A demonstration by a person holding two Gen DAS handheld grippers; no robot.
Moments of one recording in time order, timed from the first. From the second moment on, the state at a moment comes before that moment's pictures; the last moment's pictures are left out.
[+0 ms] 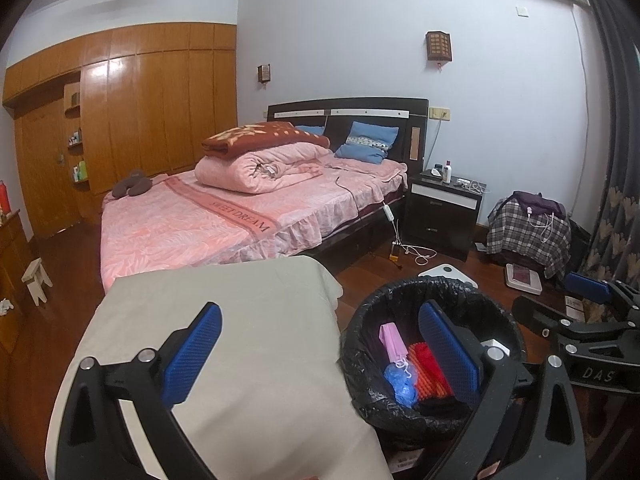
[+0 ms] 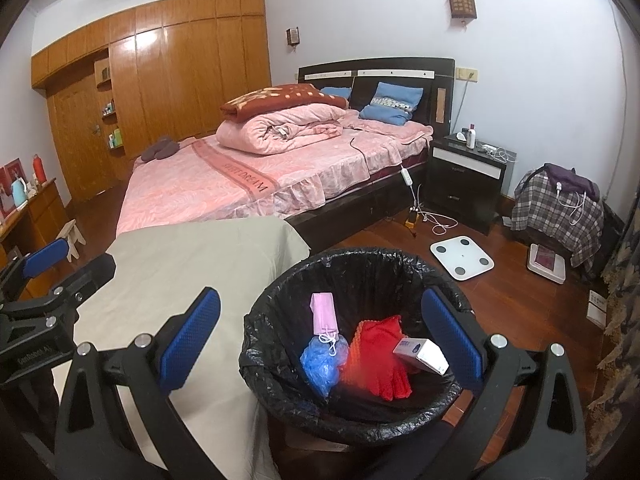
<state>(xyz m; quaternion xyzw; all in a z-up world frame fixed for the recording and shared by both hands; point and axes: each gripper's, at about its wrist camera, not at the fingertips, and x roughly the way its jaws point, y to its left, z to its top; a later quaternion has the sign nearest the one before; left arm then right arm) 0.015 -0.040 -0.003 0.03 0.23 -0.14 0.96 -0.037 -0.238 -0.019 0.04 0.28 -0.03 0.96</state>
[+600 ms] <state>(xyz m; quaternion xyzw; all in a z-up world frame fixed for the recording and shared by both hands) 0.015 -0.041 -0.004 0.03 0.23 -0.14 0.96 -0.035 -0.237 -0.024 0.04 0.28 -0.03 0.96</state>
